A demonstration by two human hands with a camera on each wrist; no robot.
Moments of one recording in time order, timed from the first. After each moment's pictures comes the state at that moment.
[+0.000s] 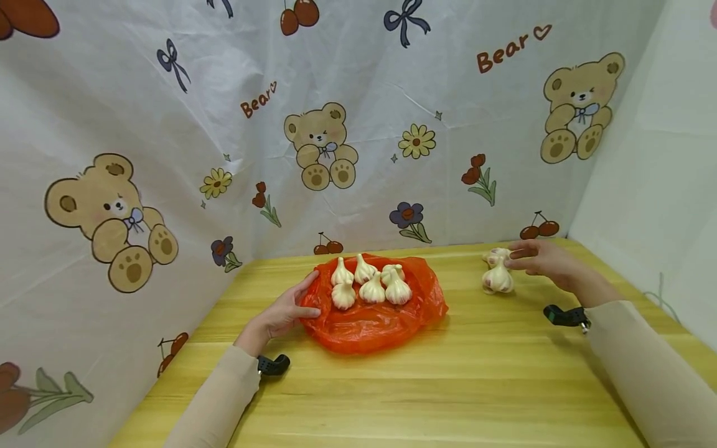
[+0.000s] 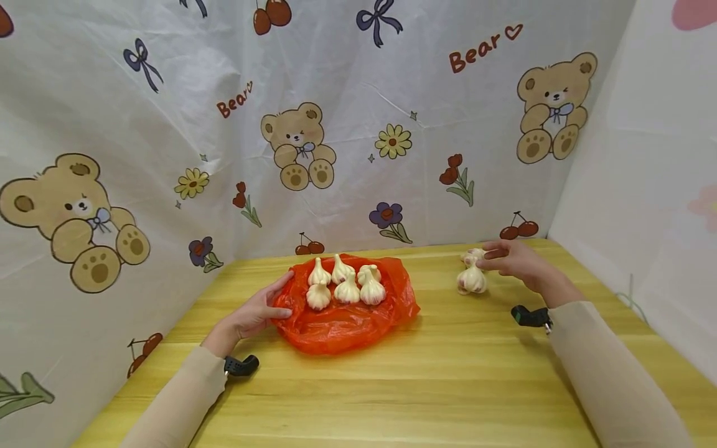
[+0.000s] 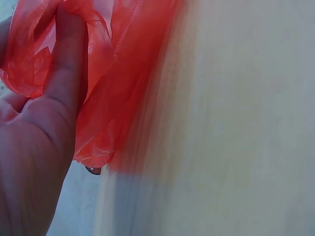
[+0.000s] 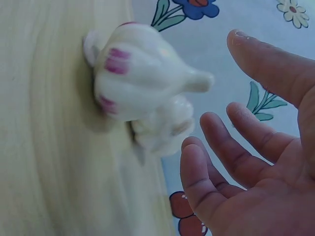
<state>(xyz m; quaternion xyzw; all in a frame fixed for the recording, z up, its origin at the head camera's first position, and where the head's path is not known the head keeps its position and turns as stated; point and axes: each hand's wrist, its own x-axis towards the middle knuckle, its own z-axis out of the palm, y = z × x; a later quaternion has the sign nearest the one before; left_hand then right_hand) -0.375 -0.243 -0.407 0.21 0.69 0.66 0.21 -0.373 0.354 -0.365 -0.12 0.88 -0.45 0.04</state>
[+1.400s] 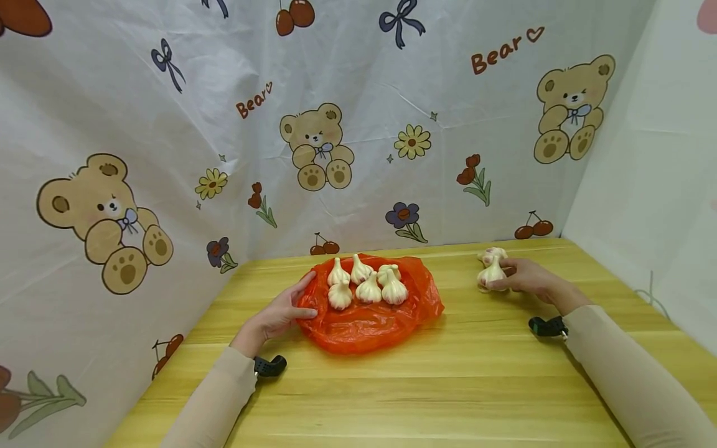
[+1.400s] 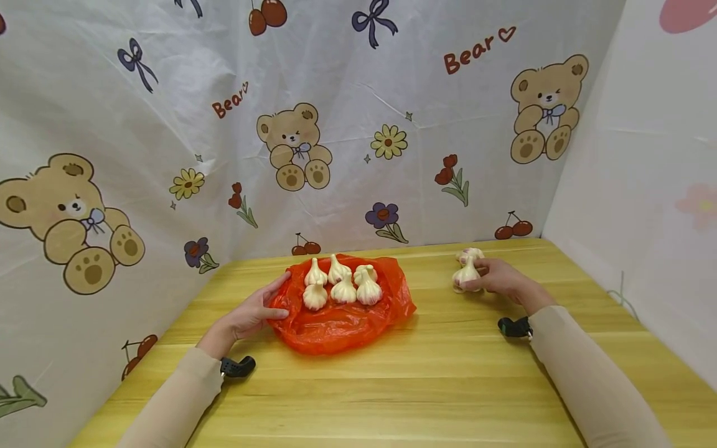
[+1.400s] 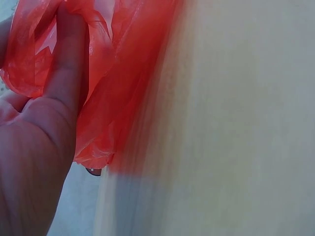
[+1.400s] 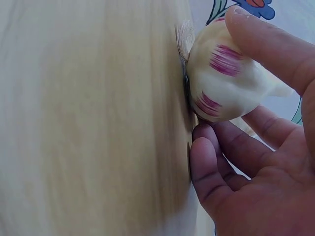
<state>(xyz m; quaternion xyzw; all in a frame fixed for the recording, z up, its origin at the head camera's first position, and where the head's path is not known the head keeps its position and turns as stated) -0.375 -0.242 -0.408 0.21 0.70 0.65 0.20 -0.386 0.342 -0.405 -0.11 0.91 -0.40 0.08</state>
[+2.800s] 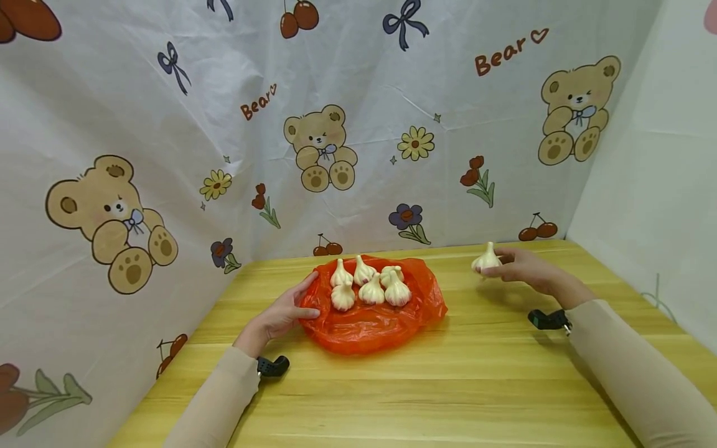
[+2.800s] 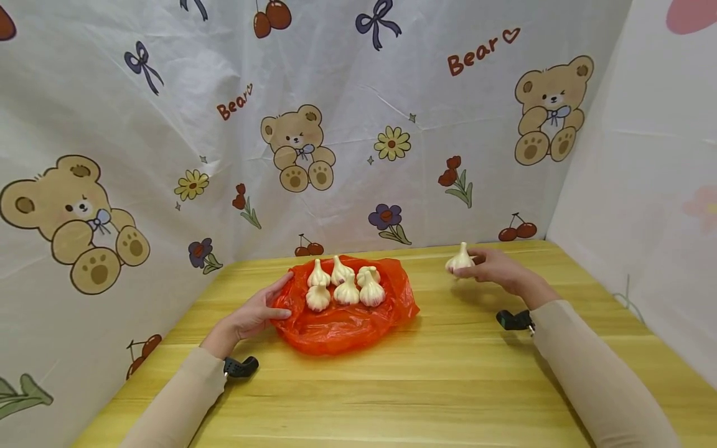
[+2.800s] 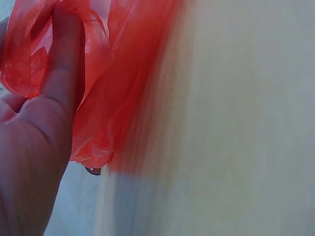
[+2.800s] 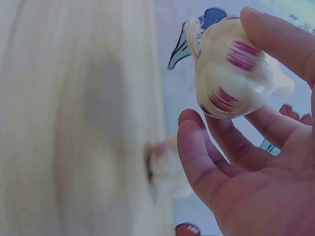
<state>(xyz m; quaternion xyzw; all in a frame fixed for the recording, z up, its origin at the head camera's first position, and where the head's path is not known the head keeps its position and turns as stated) -0.378 -0.244 -0.410 0.21 0.69 0.66 0.21 -0.382 0.322 -0.374 -0.16 0.87 -0.46 0.07</state>
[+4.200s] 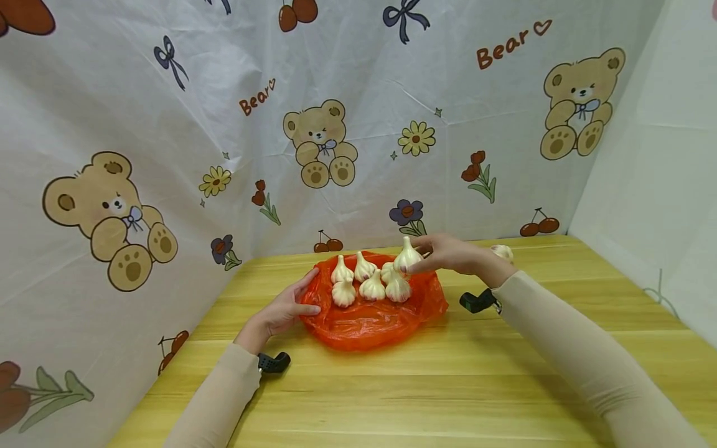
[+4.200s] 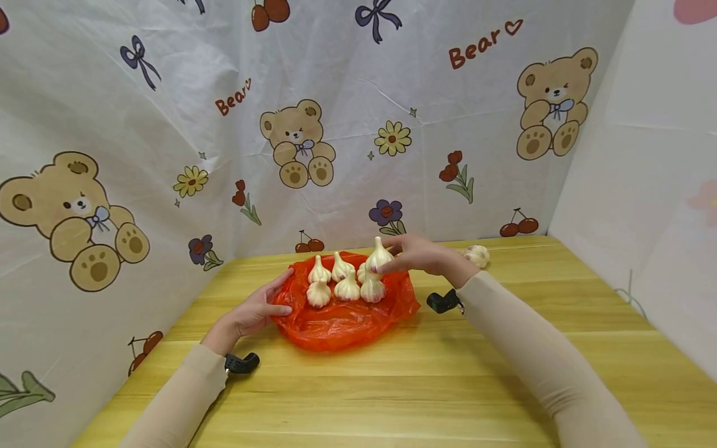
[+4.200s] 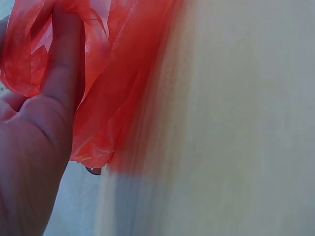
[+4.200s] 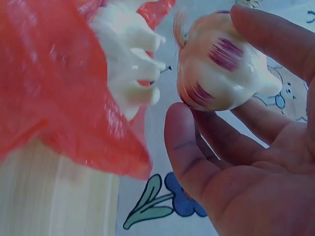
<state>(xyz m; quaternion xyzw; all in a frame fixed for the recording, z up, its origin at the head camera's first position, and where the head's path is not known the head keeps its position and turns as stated) -0.375 -0.242 -0.407 0.21 0.69 0.66 0.21 -0.389 0.170 -0.321 -0.25 0.84 -0.46 0.14</state>
